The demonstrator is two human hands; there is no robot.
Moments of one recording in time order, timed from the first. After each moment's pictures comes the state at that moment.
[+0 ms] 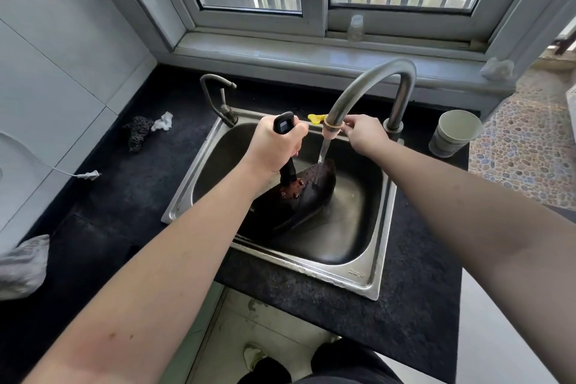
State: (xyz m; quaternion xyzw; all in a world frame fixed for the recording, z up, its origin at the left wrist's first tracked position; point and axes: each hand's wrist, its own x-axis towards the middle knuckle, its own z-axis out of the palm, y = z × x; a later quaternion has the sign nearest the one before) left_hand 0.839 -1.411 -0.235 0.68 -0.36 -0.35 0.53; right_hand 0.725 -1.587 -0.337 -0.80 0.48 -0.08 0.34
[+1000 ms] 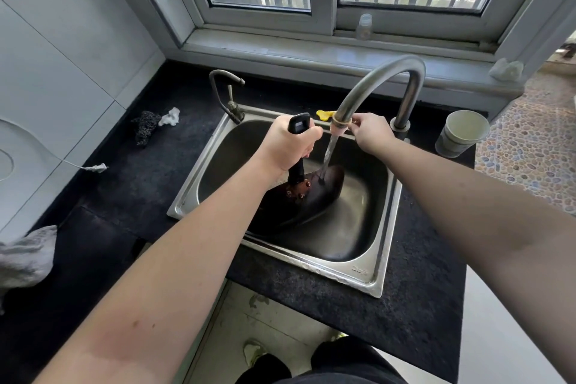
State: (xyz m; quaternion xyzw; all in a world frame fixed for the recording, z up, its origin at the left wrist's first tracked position) left_hand 0.836 -1.411 -0.240 0.66 -0.38 -0.40 0.51; right_hand 0.725 -1.583 -0.332 -0.81 0.48 -0.08 0.33
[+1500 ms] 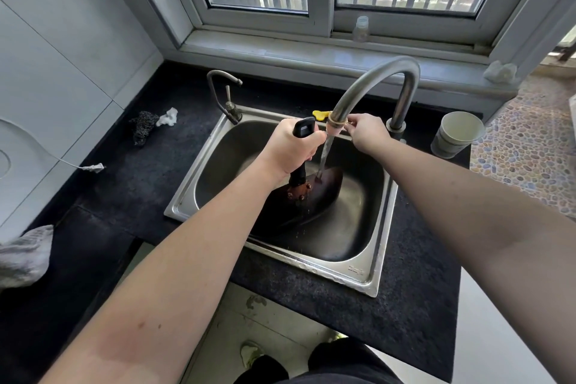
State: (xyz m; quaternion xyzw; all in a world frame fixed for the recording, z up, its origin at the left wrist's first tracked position) left_hand 0.825 -1.413 -0.243 0.67 -0.38 -0.40 0.49; right_hand 0.725 -1.582 -0.330 -0.80 0.49 -0.08 0.34
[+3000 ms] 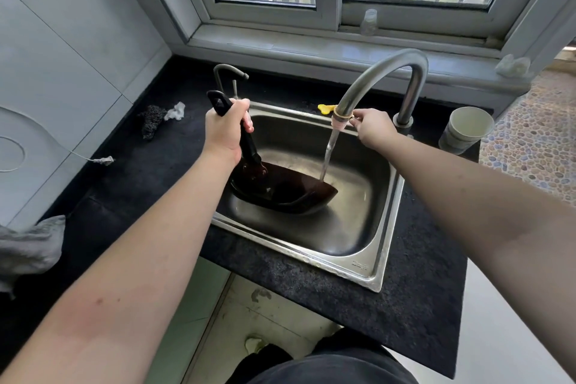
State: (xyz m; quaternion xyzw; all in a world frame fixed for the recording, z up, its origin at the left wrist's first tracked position) left_hand 0.914 -1.384 -0.251 0.64 -0.18 -0.27 0.69; right_hand 0.725 -1.588 -0.338 -0.82 0.47 -0.06 0.32
